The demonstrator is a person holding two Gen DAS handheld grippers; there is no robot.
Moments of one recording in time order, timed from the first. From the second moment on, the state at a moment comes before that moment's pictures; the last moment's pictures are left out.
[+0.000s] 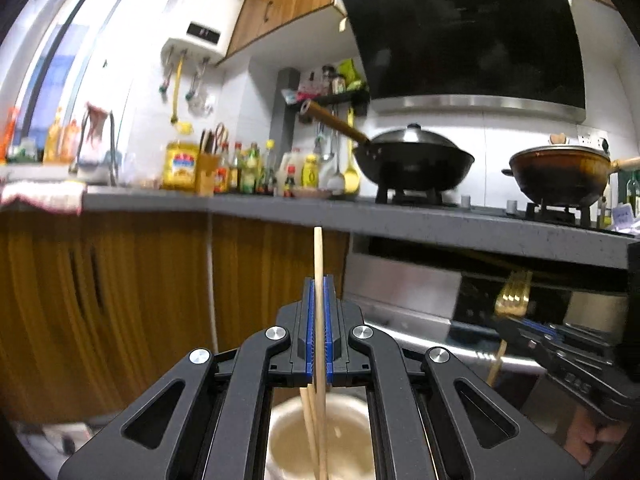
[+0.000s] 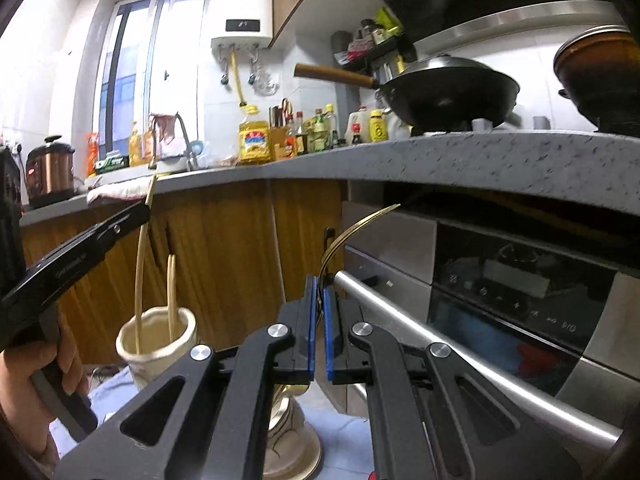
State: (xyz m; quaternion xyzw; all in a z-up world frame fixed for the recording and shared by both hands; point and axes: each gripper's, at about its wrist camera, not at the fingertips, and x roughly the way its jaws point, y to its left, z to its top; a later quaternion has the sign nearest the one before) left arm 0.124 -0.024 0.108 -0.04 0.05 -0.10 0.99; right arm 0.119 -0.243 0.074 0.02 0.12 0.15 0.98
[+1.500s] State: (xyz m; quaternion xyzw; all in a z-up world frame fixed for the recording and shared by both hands) left arm 0.018 0.023 0.080 -0.02 0.13 0.03 0.99; right arm 0.049 -0.231 0.086 0.08 0.07 0.22 0.97
